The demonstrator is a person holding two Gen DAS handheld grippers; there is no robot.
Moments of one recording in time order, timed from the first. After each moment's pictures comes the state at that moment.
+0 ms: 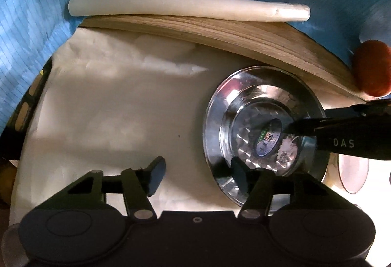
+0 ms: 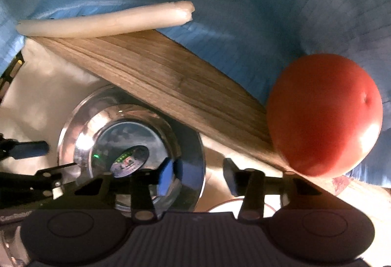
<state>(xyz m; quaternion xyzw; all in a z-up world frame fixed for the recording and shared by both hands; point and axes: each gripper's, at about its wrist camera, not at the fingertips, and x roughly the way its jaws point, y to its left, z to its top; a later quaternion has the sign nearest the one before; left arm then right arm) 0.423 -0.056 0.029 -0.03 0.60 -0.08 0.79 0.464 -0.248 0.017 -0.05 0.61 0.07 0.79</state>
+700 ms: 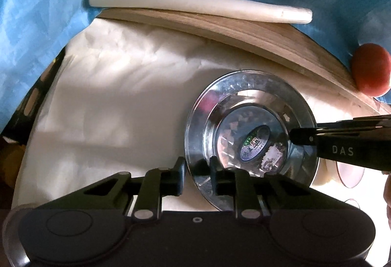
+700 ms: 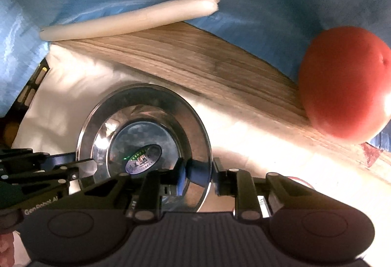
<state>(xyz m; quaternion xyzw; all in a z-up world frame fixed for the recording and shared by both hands) 0.416 -0.044 0.031 -0.04 0.60 -0.07 0.79 0.444 -0.243 0.030 0.01 0.62 0.09 0.78</state>
